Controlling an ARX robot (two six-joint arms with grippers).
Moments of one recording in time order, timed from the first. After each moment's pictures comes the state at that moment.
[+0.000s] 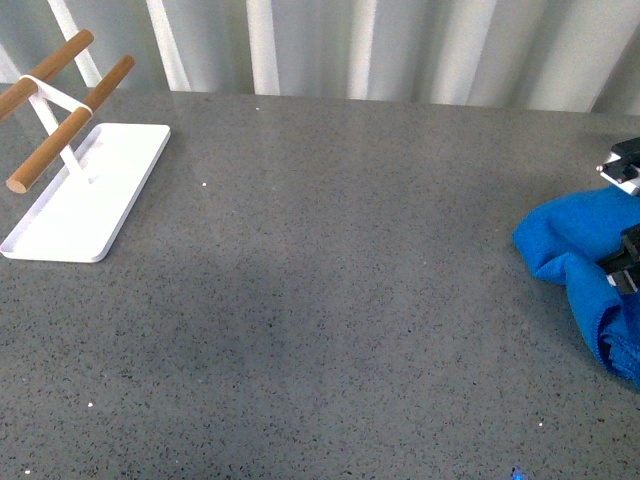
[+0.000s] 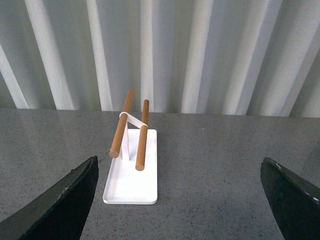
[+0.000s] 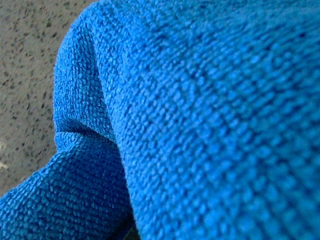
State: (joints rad) left arm 0.00 0.00 0.02 0.00 0.00 0.00; right arm -0.15 2.17 1.08 -0.02 -0.29 -0.55
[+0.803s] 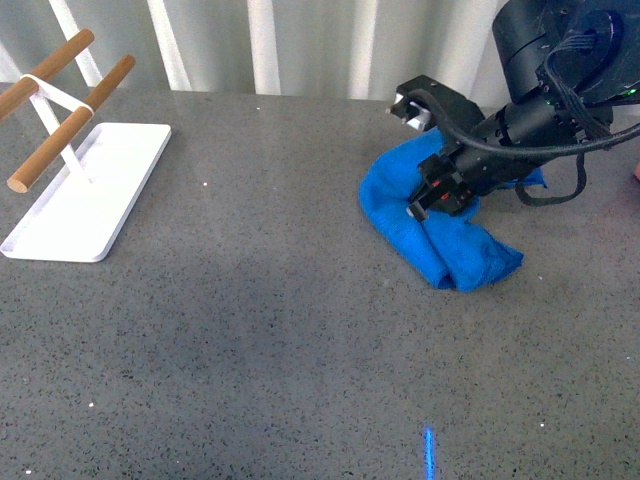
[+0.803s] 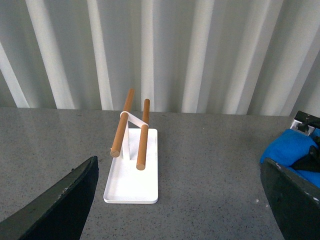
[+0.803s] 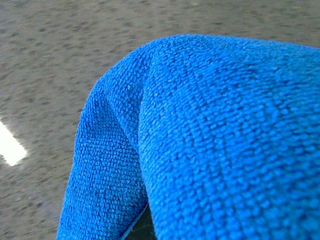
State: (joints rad) left arm 0.00 0.00 0.02 0.00 0.00 0.00; right arm 0.22 2.33 1.42 -0.12 -0.36 -0.53
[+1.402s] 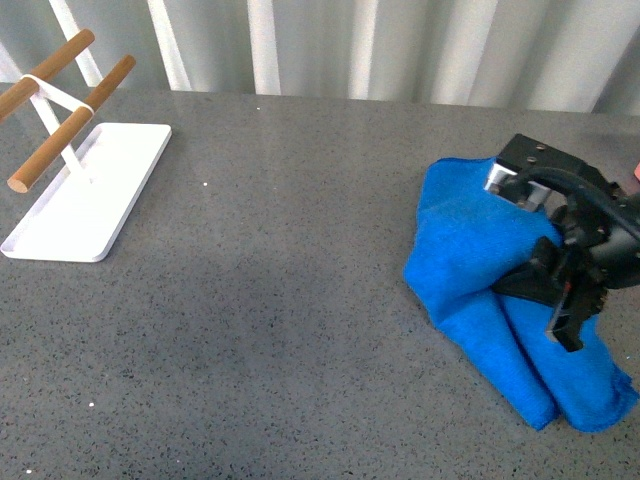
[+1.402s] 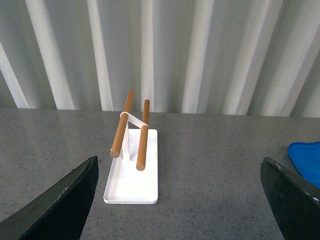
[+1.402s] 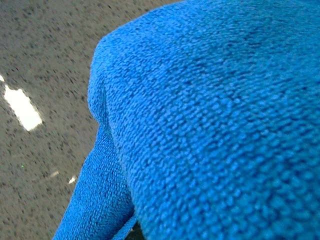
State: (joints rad) left arm 0.00 0.00 0.02 0.00 0.00 0.00; right arm 0.07 1.99 0.91 -0.06 -0.46 -0.76
